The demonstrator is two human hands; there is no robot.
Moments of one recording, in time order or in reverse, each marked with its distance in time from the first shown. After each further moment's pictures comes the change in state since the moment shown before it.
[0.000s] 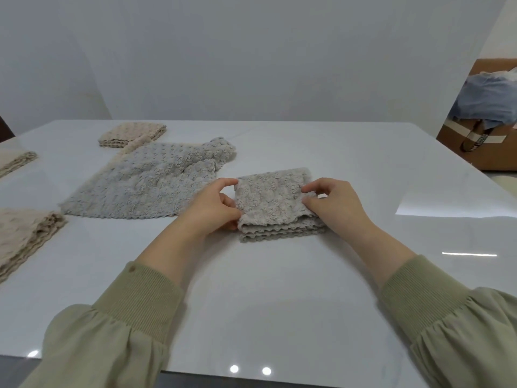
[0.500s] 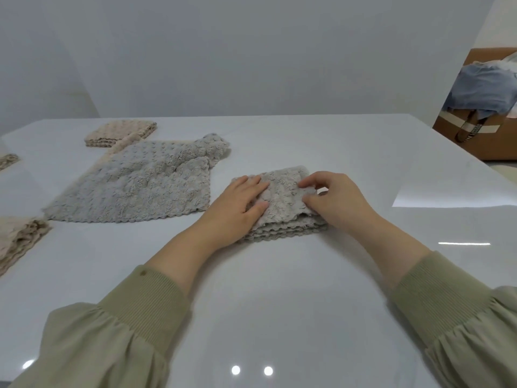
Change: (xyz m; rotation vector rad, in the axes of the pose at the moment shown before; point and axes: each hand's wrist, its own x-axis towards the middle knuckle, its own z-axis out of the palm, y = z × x) left_hand 0.020 -0.014 0.023 0.700 -0.120 0.478; right_hand 0.006 0.002 -0.002 -0.177 -0.062 -0.046
